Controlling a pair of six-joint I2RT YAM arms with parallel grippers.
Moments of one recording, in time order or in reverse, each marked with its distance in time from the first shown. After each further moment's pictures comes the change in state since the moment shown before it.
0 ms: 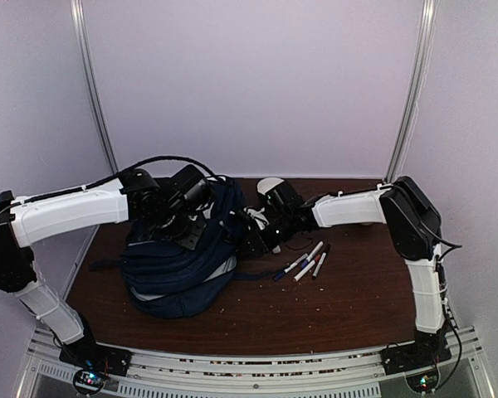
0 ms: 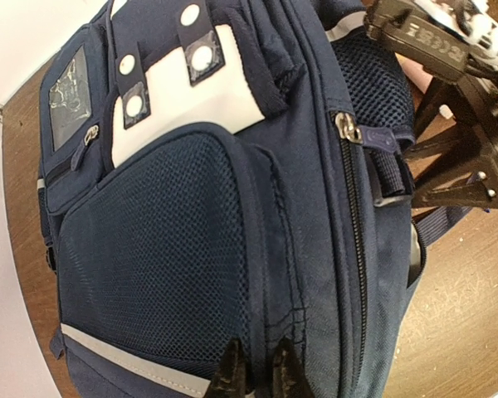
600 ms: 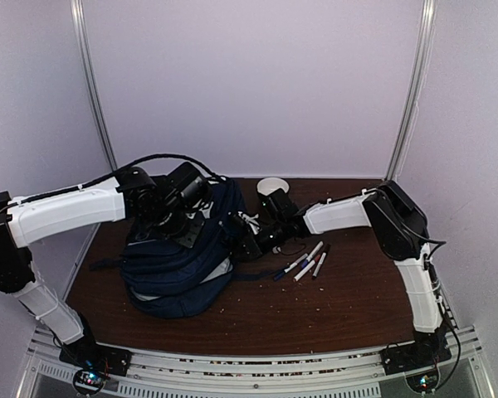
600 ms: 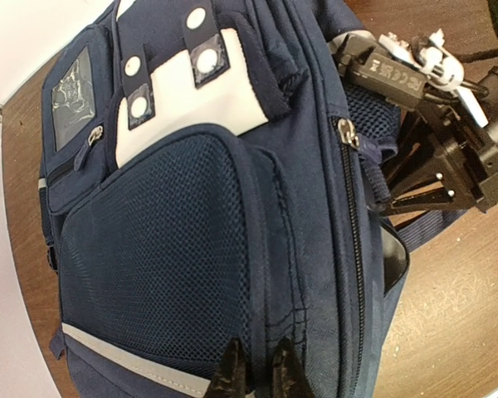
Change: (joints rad) left arm 0.012 -0.014 0.001 -0.004 0.013 0.007; right arm 0.005 0.108 0.036 0.122 -0.131 0.098
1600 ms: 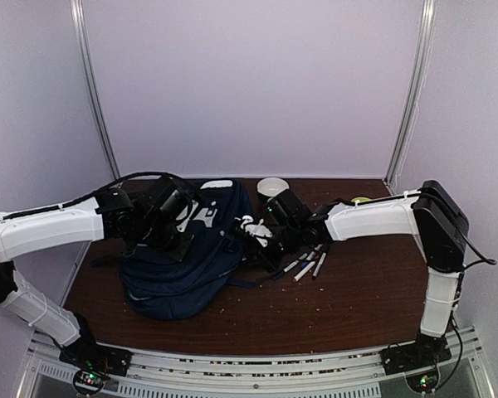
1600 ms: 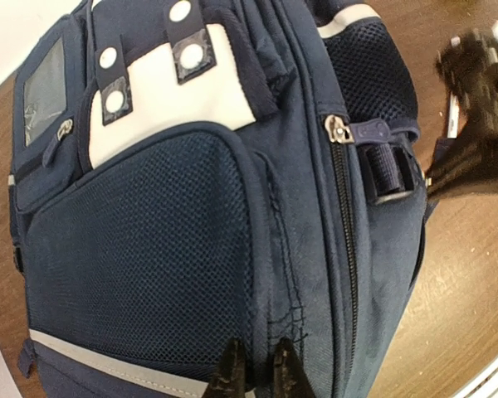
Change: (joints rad) left arm 0.018 -0.160 -0.235 0.198 0.122 0.090; right arm 0.106 -0.338 -0.249 -0.132 0.374 -0.310
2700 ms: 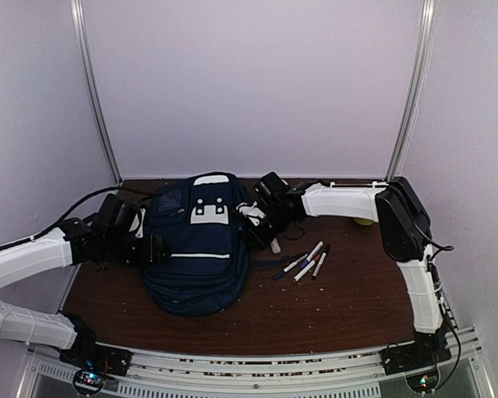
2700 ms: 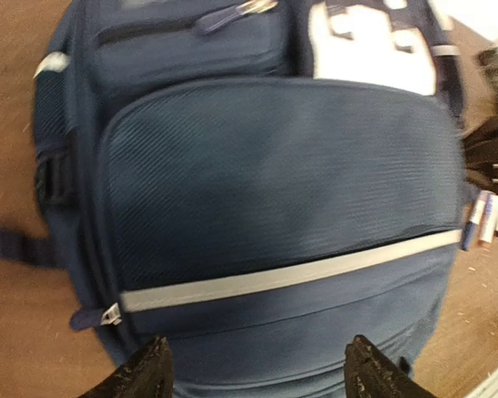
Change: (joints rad) left arm 0.304 -0.298 -0.405 0.223 0.200 -0.239; right arm -0.085 0.312 0.476 -0.308 0.070 -0.003
